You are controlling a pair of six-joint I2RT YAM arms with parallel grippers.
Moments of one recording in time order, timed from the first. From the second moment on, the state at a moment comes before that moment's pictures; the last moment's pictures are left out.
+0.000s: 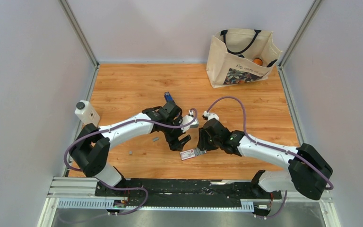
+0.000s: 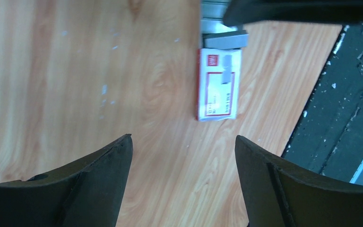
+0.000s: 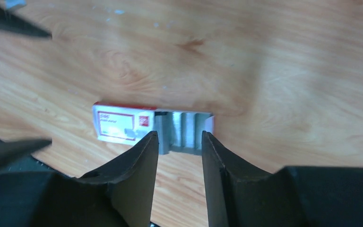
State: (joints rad) left arm -0.76 1.54 1.03 -0.61 0.41 0.35; right arm 0.89 1.28 0.66 -0.26 0.07 0.65
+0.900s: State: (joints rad) left arm -0.94 1.62 0.99 -0.56 0.33 0.39; right arm 0.83 1.31 0.65 -0.29 0.10 0.62
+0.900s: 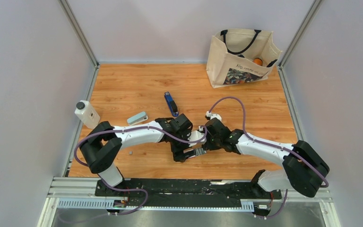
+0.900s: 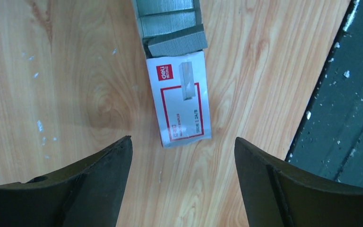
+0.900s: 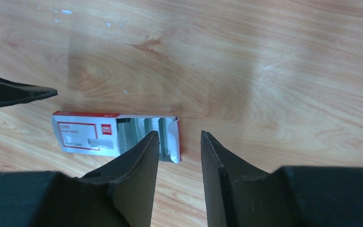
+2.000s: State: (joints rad) left arm -0.82 1.55 1.05 -0.64 0.32 0.42; right arm 0.79 1.22 0.59 -0.25 0.06 0.67
